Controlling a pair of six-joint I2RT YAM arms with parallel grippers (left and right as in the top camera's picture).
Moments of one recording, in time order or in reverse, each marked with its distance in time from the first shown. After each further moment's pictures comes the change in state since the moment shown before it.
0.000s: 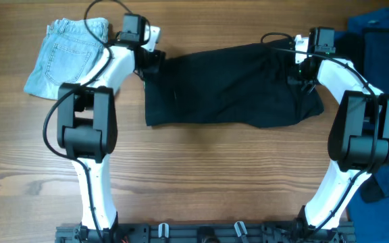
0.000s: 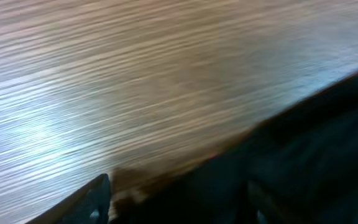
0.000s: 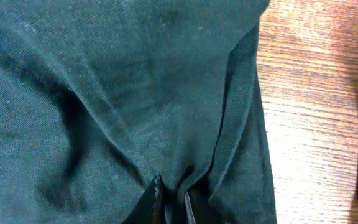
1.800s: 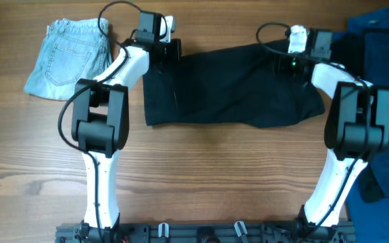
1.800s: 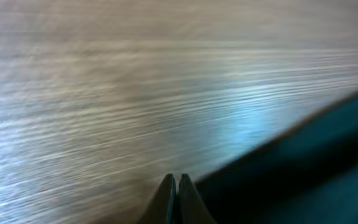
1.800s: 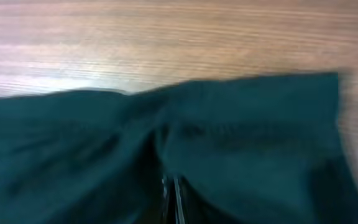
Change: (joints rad) left arm -0.082 0.096 0.072 0.189 0.197 -0.303; right arm -0.002 0.119 -0.007 0.422 -0.320 0.101
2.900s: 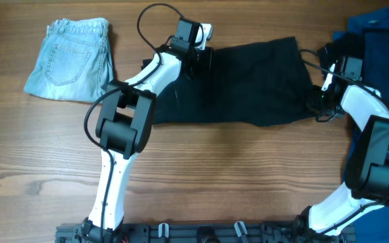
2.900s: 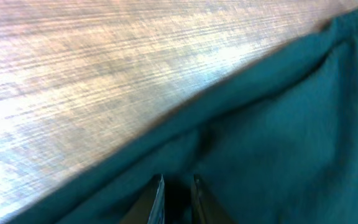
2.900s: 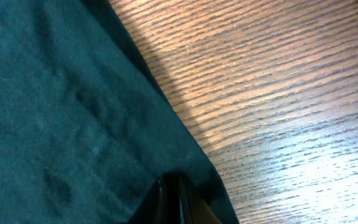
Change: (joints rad) left arm -0.173 0.069 0.076 0.065 0.016 0.006; right arm -0.154 -0.357 -0.313 -0.467 0.333 0.189
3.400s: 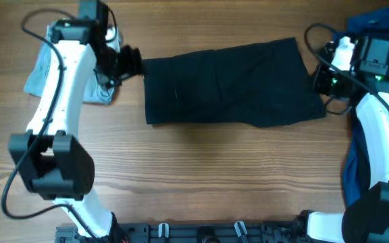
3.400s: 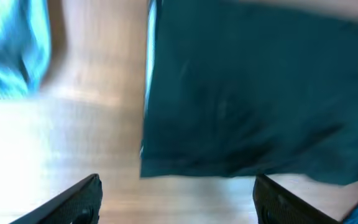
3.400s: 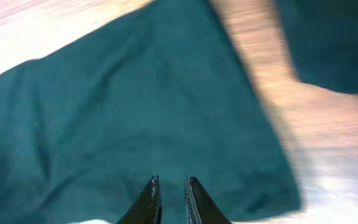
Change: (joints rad) left arm 0.341 -0.533 -0.077 -0.965 -0.075 -0.111; right arm 0.060 -0.335 0.129 -0.209 -0.249 -0.032
